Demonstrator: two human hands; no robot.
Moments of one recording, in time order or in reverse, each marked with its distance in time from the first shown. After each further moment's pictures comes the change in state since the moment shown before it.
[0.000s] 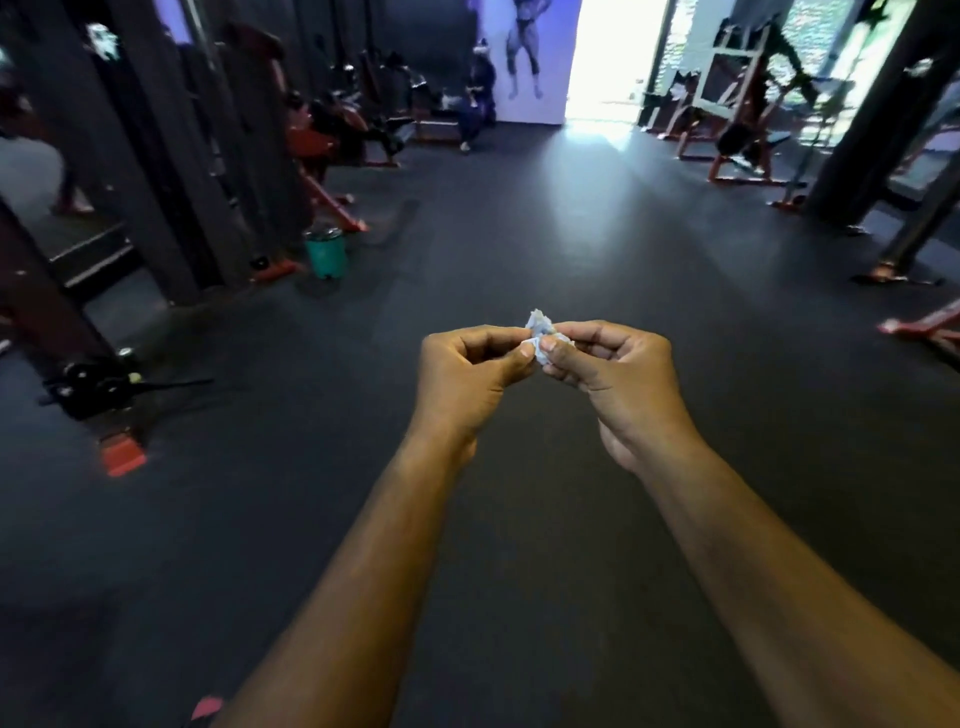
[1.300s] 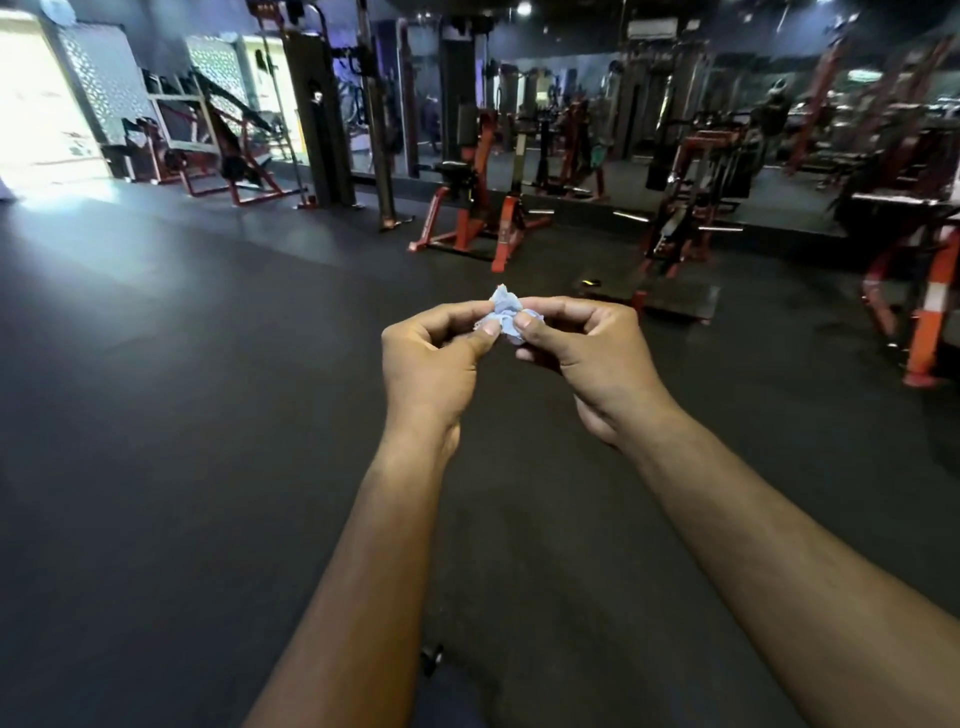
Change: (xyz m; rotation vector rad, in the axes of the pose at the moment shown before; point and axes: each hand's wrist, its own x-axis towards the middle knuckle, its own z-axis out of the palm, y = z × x) left_hand -0.468 0.176 -0.435 -0.372 -0.823 -0.021; right_hand -0.657 -0.076 0.451 -0.219 0.897 -0.274
